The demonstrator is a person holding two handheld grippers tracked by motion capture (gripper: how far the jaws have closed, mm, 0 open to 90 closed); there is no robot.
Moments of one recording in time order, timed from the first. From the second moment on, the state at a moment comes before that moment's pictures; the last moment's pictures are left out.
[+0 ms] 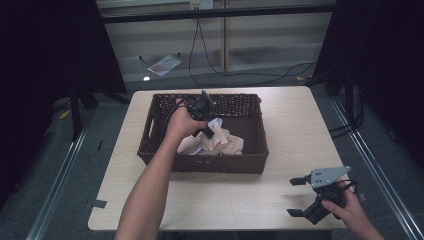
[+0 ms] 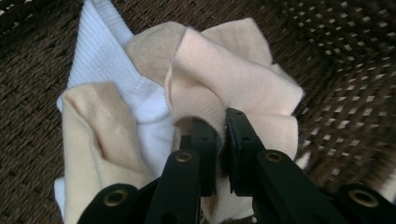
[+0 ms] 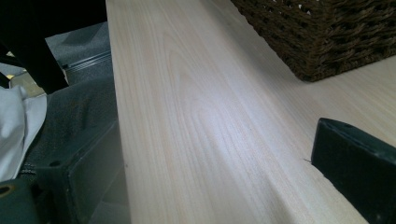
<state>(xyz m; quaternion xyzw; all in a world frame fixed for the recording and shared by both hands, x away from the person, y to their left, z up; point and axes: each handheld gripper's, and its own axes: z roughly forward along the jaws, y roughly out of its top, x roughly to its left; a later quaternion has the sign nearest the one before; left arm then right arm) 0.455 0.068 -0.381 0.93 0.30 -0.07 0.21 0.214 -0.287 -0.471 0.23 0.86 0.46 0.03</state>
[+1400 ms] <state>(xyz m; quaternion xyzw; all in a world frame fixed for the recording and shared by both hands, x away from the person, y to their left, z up) 0.420 0.084 -0.313 0.94 0.26 -0.10 0.20 0.214 -0.285 -0.472 0.23 0.86 0.45 0.03</state>
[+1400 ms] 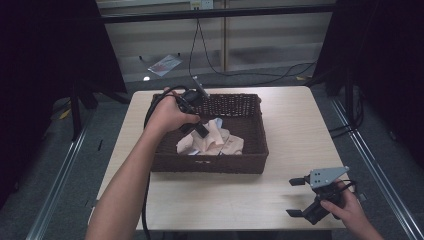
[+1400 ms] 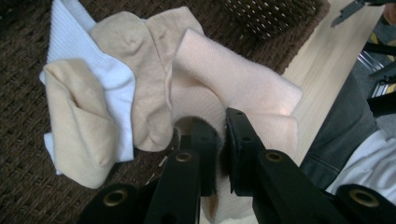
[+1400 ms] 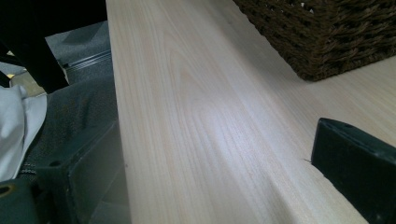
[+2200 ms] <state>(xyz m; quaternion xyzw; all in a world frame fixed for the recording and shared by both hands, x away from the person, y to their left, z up) 0.386 0.077 -0.326 0.95 0.22 -0.10 0.20 0.214 -0.285 -0.473 0.23 0.86 0.45 0.03</state>
